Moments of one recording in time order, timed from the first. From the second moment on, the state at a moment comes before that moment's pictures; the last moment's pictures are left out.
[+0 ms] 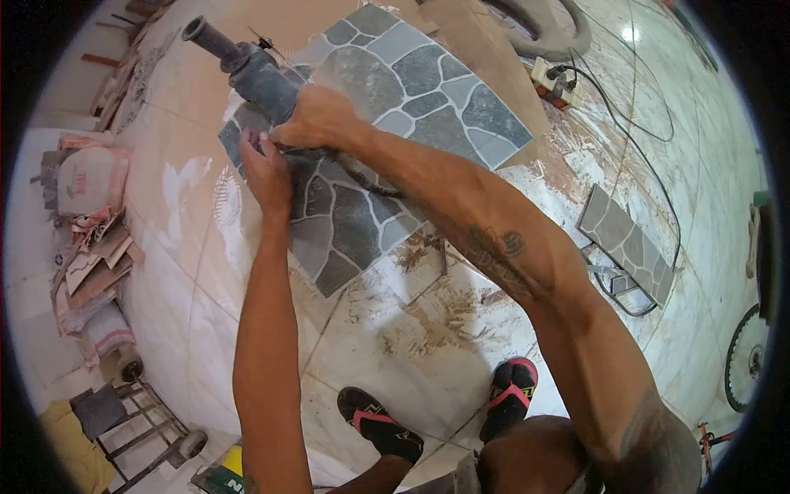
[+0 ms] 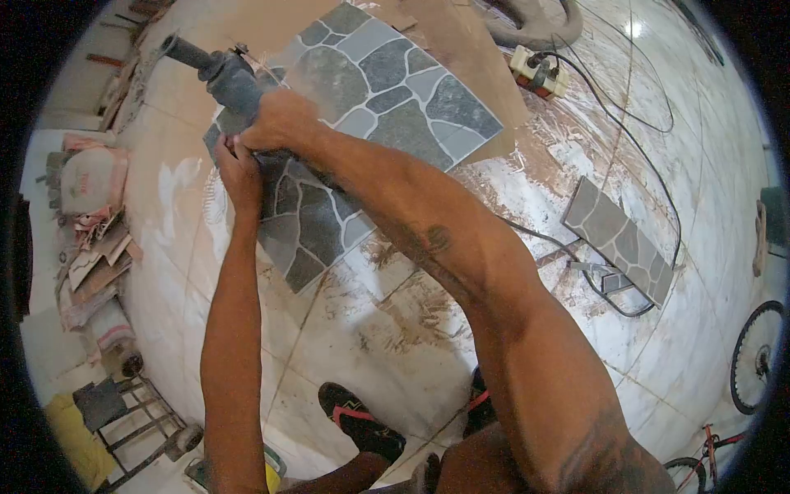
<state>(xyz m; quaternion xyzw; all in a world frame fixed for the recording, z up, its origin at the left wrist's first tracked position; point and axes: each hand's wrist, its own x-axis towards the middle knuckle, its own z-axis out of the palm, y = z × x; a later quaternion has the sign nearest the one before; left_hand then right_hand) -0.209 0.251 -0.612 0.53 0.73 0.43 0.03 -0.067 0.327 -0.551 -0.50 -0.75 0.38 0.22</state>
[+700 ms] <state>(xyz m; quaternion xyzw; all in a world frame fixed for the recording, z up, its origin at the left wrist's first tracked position) -0.232 0.300 -0.616 0.59 0.69 0.42 0.02 -0.076 0.335 -0.557 -0.51 -0.73 0.39 0.22</state>
